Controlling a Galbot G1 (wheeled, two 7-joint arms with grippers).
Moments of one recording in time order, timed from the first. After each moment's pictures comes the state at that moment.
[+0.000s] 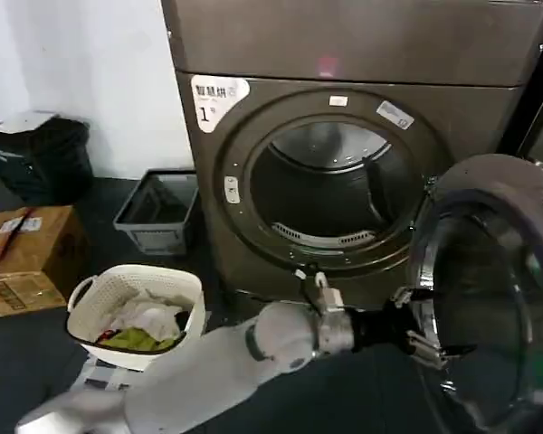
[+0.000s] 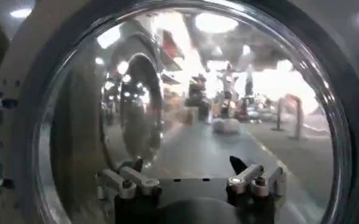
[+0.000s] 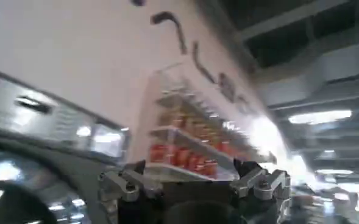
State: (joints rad) left arm 0.38 -1.28 0.58 -1.73 -0.77 0.17 0.32; right arm -1.48 0.93 2.15 1.73 0.52 -0.19 -0.13
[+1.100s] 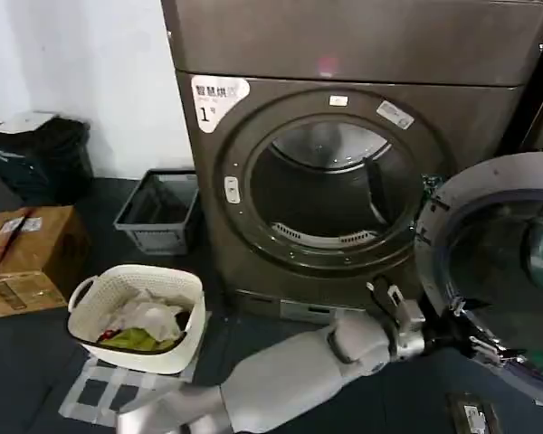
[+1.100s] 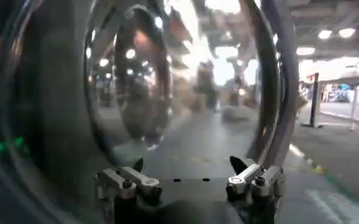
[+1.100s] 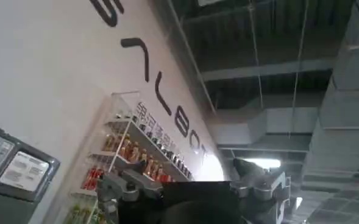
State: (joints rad) left arm 0.35 -1.61 0.65 -1.27 -0.62 0.08 0.29; right arm -1.58 0.90 2.32 1.79 0.42 -0.19 -0.13
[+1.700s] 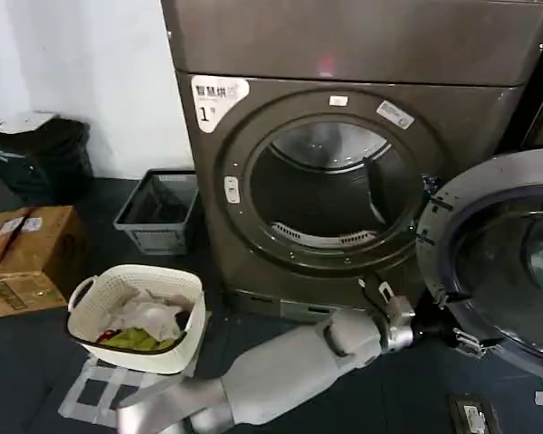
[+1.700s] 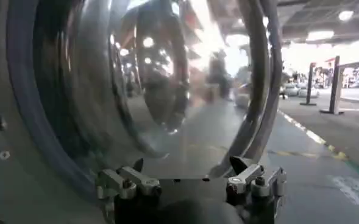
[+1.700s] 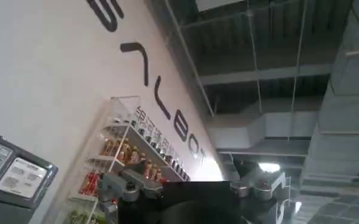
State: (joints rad) left arm 0.33 -1.61 0.66 -1.22 -0.62 0.04 0.29; right arm -1.59 0.90 2.33 1.81 0.43 -0.19 -0.14
